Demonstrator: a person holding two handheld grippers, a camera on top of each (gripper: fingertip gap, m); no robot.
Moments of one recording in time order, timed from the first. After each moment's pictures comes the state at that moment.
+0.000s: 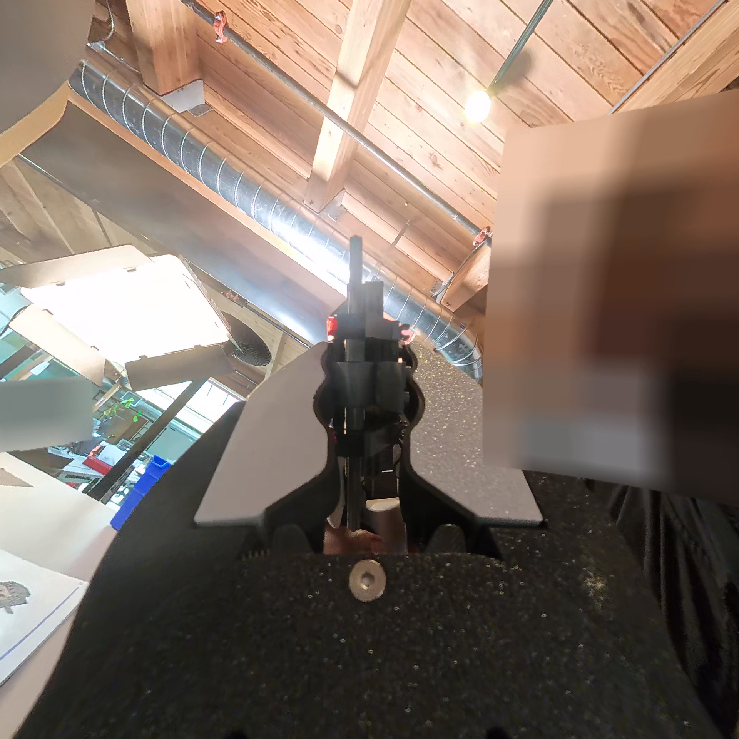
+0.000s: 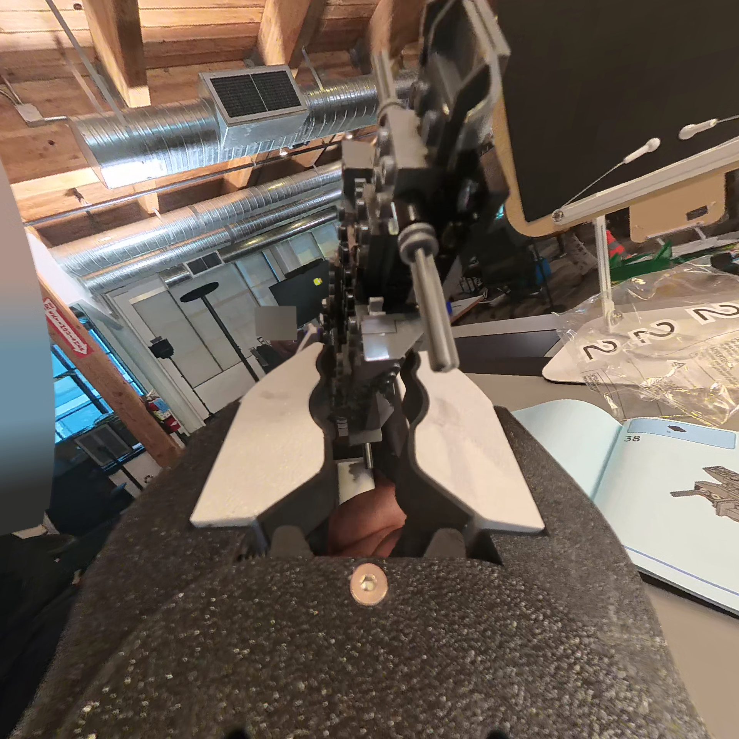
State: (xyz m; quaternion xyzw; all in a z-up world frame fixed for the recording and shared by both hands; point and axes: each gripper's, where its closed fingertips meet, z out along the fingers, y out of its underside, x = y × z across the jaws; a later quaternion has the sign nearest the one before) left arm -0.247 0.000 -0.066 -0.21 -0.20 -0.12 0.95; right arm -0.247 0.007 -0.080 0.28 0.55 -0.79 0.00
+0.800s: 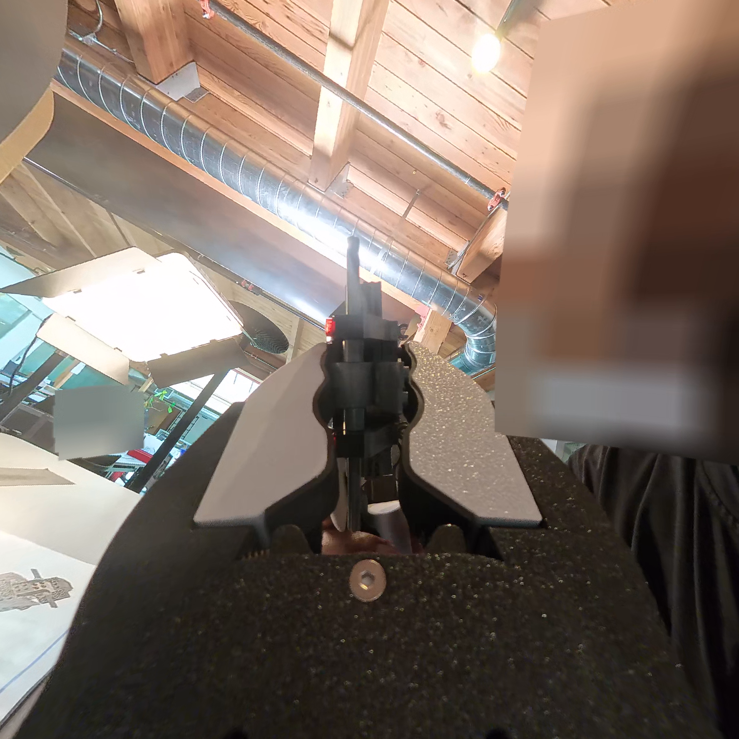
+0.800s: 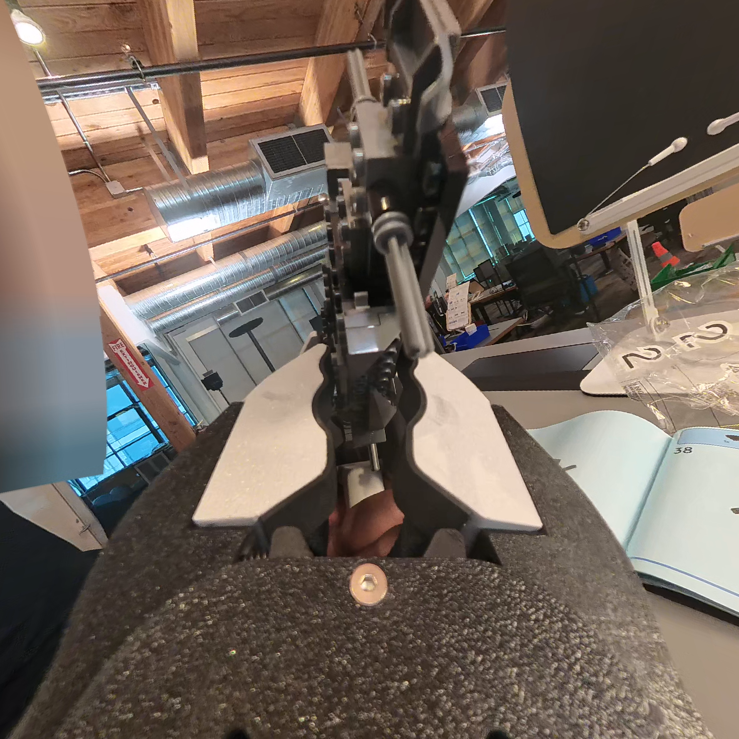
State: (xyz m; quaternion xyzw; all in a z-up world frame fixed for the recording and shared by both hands) left arm -0.243 0.005 -0.062 -0.26 -0.19 -0.09 0.94; right arm -0.246 0.012 -0.076 0.27 0.50 -0.82 0.05
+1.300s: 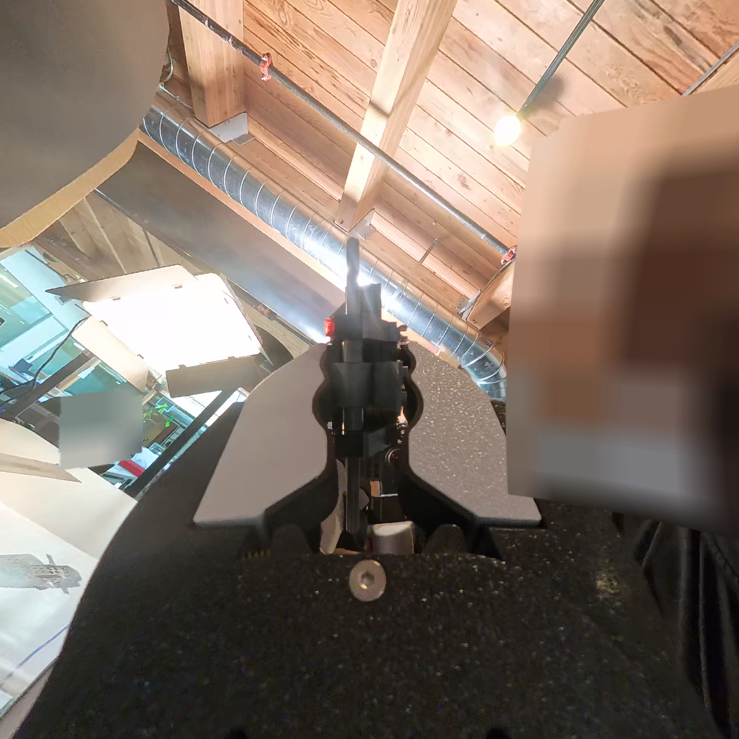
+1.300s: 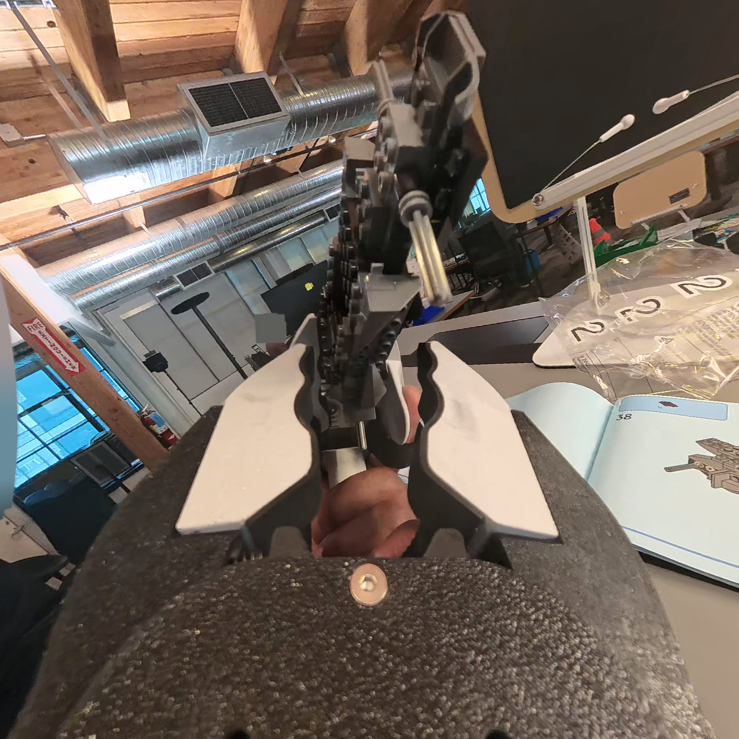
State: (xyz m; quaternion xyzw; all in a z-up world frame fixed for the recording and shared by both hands) left arm -0.260 -0.015 -0.072 -0.20 -0.24 -0.10 0.95; right arm -0.257 0.006 -0.092 0.31 0.54 -0.78 0.01
